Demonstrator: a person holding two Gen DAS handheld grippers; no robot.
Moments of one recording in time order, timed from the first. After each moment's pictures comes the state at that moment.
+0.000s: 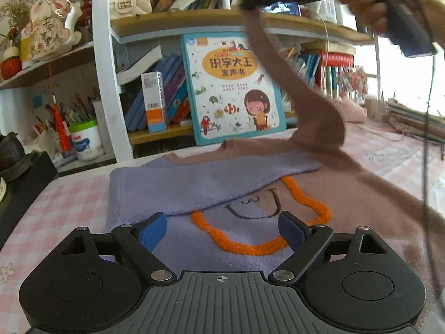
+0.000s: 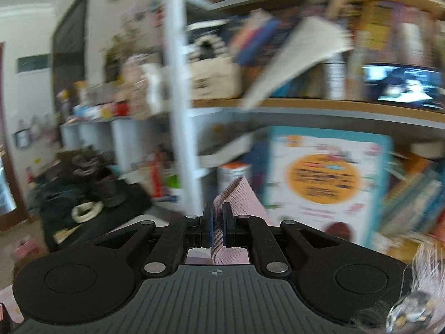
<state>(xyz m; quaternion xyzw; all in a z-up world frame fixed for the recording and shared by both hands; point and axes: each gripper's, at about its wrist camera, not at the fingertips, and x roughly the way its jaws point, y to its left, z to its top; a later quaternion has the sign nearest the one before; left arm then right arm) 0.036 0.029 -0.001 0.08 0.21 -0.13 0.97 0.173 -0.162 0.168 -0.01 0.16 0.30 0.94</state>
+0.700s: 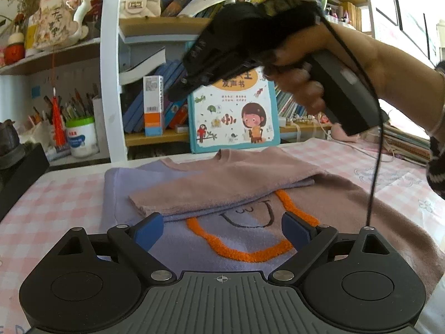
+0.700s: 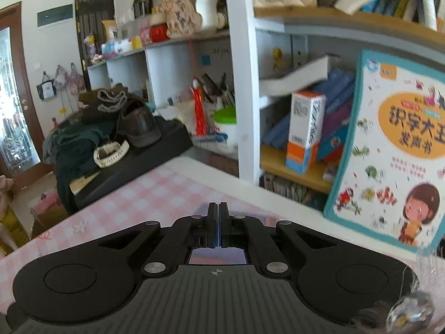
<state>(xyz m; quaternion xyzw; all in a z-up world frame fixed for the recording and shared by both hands) 0.034 0.042 0.000 0.04 0.20 -0.15 0.97 0.204 -0.073 0.097 -0.05 0.27 0.35 0.90</state>
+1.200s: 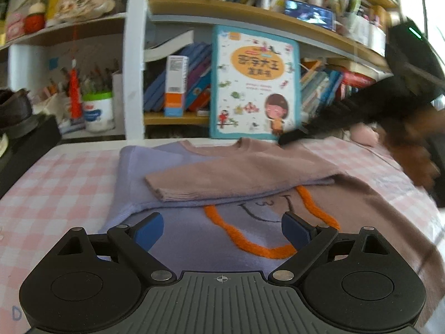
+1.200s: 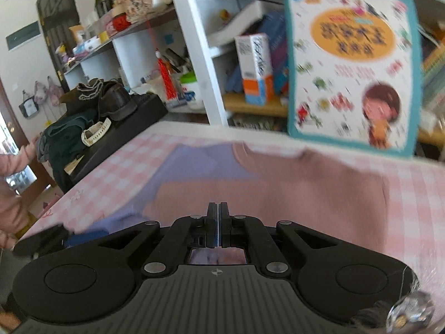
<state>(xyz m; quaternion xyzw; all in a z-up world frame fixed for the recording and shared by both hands) 0.044 0.059 -0.004 -0.01 0.23 -0.10 0.97 0.156 -0.157 0.044 0.03 0.33 0.31 0.89</state>
